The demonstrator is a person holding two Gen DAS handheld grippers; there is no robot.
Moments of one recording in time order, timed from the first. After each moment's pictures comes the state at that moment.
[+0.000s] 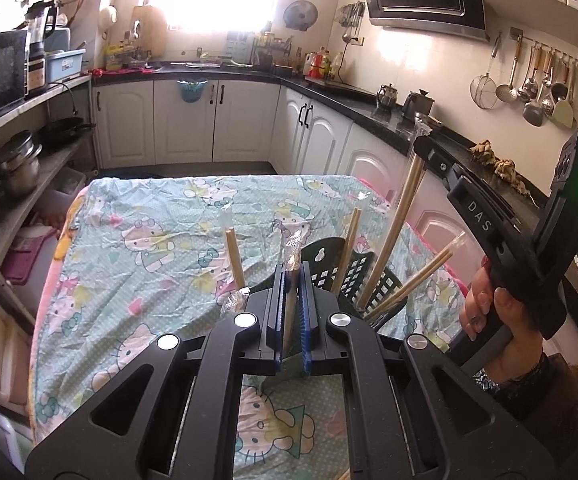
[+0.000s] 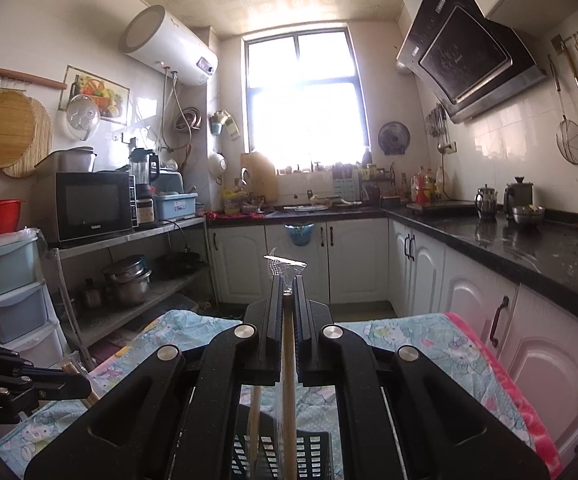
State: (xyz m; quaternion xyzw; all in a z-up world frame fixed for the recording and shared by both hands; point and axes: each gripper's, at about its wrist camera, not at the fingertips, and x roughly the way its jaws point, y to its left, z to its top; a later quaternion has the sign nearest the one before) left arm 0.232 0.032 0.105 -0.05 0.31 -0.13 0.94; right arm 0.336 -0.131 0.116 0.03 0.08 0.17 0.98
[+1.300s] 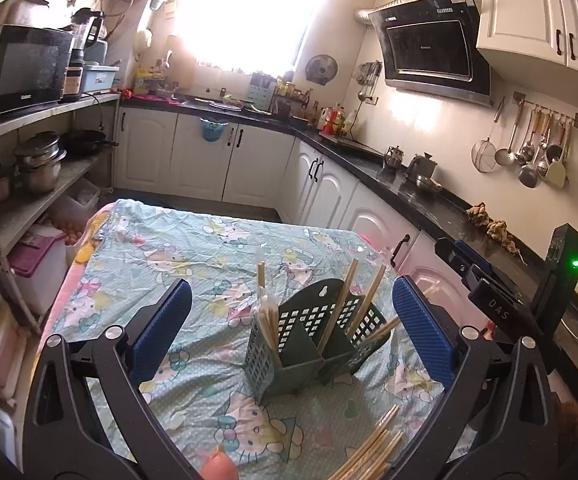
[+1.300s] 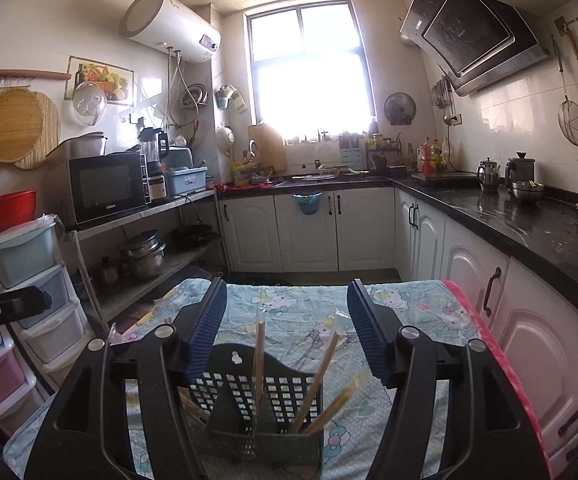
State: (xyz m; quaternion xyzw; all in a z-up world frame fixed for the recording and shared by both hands) left arm 0.175 0.068 0.138 -0.12 0.22 -0.11 0.96; right arm 0.280 -0.154 0.128 0.03 0.14 0.19 0.97
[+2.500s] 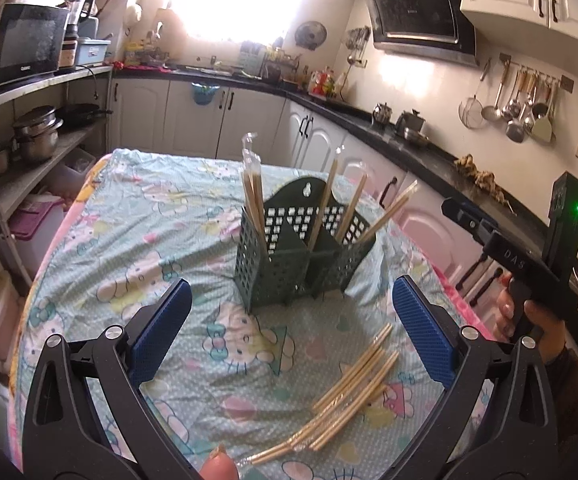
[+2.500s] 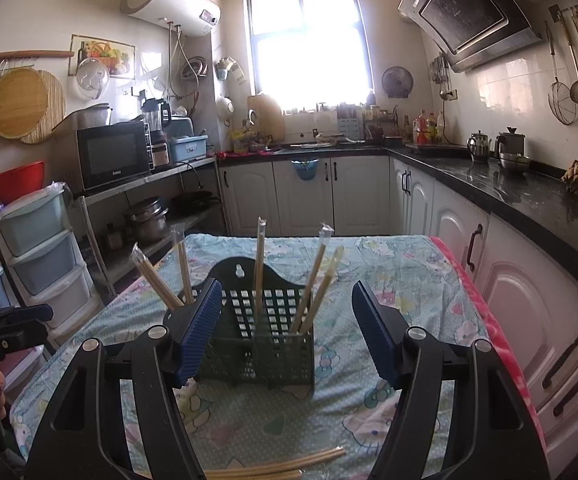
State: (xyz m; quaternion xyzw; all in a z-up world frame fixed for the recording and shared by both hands) left arm 0.108 0.048 0.076 -0.10 0.28 -0.13 0.95; right arm 0.216 -0.178 0.098 0.01 0.20 0.18 0.96
